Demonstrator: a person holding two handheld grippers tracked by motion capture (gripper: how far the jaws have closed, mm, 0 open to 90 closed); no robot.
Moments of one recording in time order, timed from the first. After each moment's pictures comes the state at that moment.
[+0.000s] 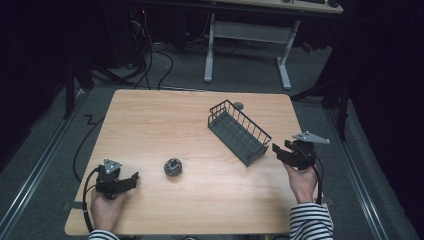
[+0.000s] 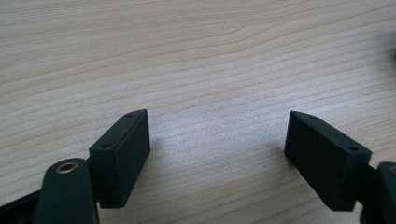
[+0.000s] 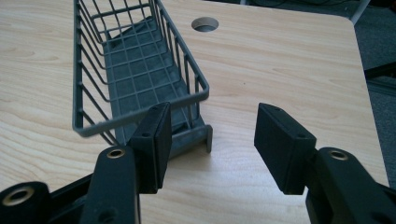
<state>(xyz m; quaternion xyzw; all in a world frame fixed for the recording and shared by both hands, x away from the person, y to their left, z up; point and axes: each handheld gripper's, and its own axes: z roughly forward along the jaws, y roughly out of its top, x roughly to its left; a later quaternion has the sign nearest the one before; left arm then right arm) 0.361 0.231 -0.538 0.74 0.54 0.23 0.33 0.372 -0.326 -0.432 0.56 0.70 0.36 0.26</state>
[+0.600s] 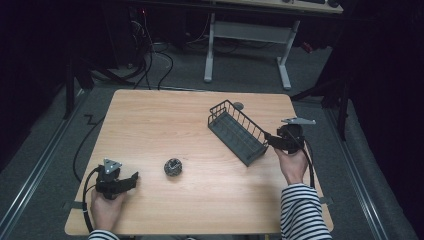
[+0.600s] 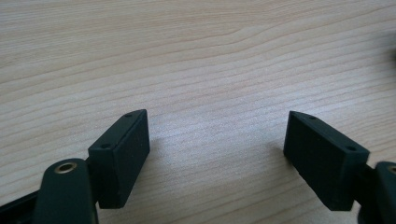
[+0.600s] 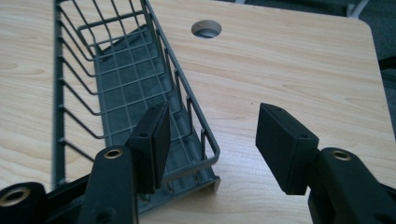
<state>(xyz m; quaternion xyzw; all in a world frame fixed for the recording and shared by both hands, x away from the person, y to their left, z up) 0.361 0.232 -0.538 0.74 0.53 0.23 0.33 0.423 -0.307 -0.425 0.57 0.71 0.33 0.25</state>
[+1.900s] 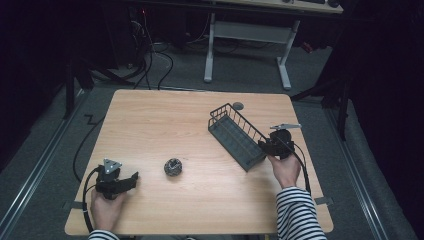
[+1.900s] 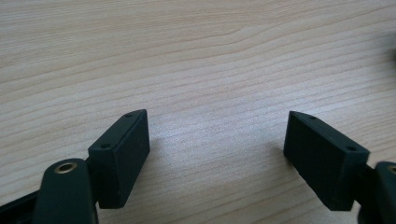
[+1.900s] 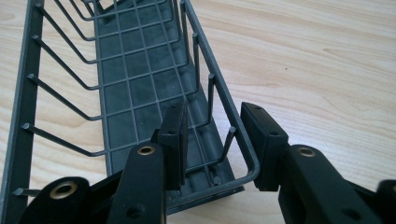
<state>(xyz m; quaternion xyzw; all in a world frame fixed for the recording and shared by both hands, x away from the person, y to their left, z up) 0.361 0.232 -0.538 0.74 0.53 0.23 0.33 0.423 -0.290 -0.452 0.56 0.74 0.30 0.21</state>
